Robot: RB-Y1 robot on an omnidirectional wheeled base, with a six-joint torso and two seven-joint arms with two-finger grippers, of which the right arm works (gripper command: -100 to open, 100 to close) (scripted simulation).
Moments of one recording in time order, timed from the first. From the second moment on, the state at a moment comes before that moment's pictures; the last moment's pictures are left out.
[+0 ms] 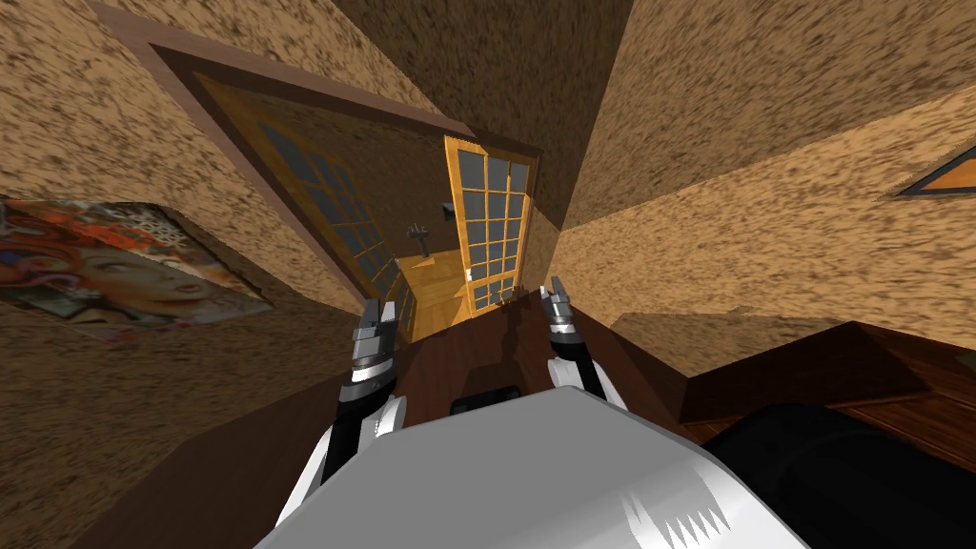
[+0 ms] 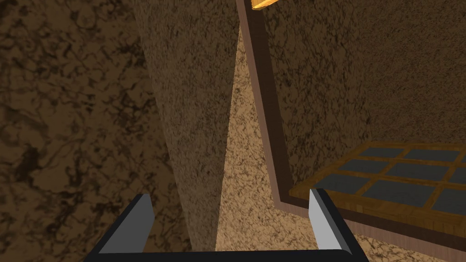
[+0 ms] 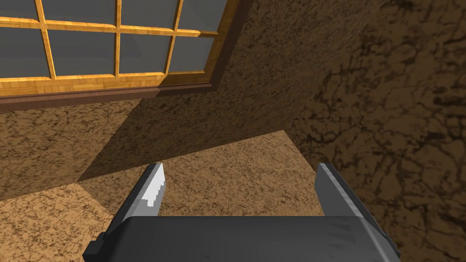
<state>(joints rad) 0.50 0.00 0.01 -2.22 0.07 -0.45 0.00</state>
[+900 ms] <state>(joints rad) 0.45 -0.03 0.01 -2.06 0.10 -0.49 -0.19</state>
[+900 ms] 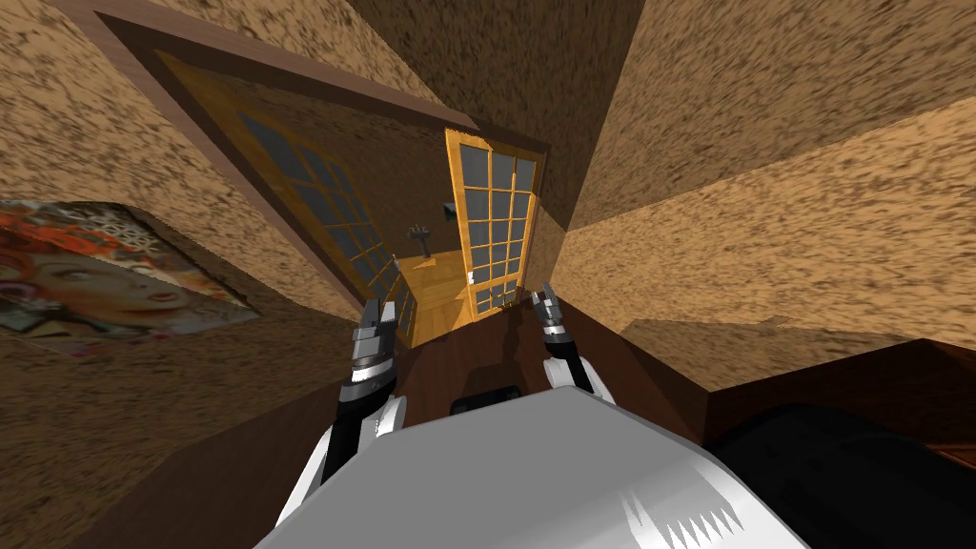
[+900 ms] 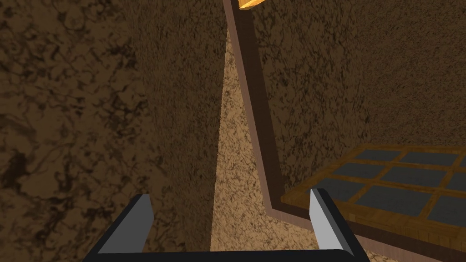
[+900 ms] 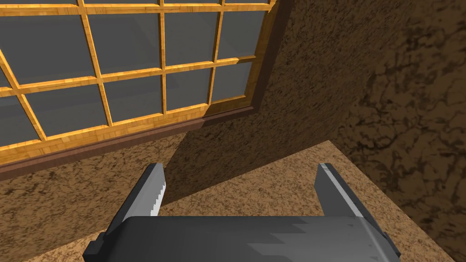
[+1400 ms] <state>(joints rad) 0.40 -0.05 0.01 -1.94 0.11 -0.52 -0.32</state>
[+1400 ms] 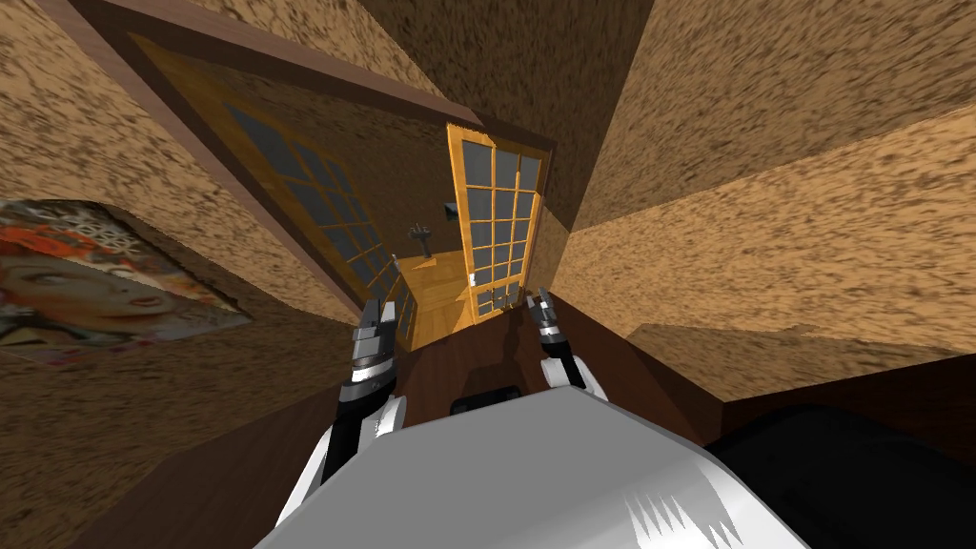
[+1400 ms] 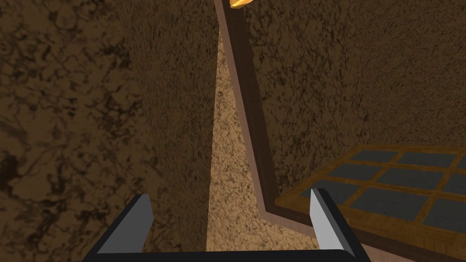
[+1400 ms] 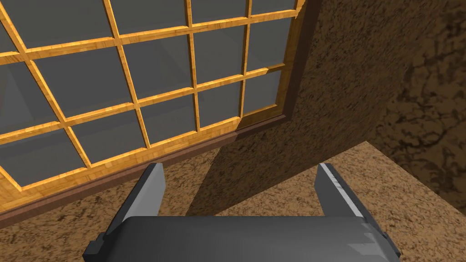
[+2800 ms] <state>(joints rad) 0.28 -0.07 0.00 -1.62 0.16 -0.59 -0.68</state>
